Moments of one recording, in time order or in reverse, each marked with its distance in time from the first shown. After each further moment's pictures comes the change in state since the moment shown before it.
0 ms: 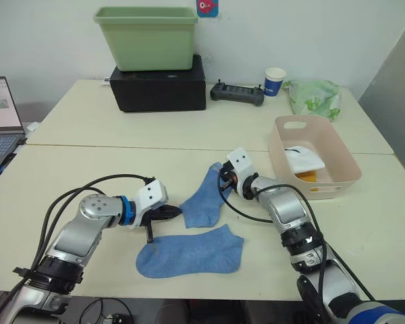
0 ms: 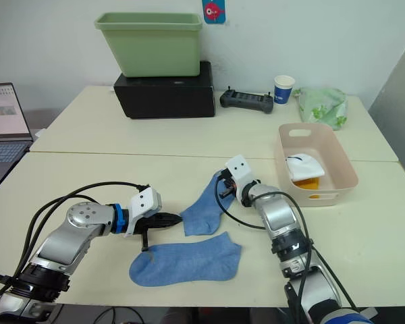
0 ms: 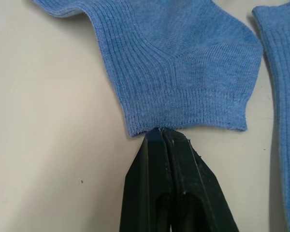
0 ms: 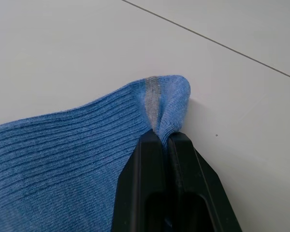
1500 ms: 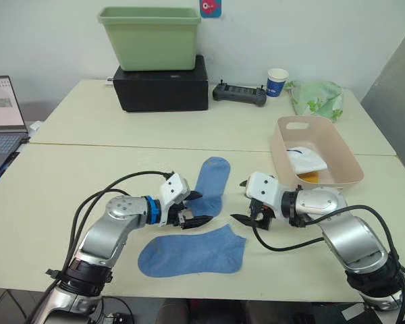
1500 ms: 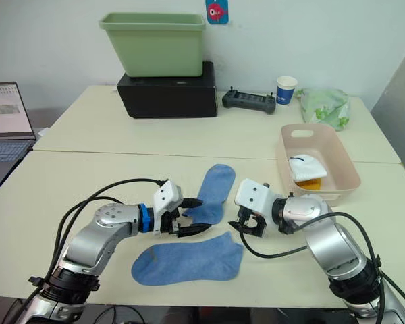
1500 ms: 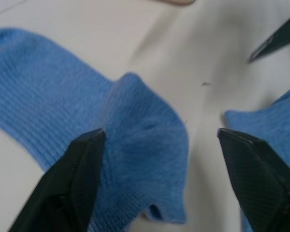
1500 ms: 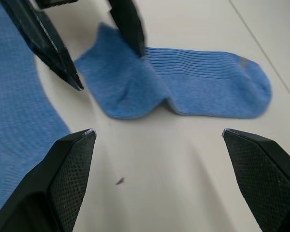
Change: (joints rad) left arm -0.006 -0.188 -0.019 -0.132 -0.017 0.195 0.118; right arm 0.229 -0.498 0.130 -0.821 -0.037 0.236 0.455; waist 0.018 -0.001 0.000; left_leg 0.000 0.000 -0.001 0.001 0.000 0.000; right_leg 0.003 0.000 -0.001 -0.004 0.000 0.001
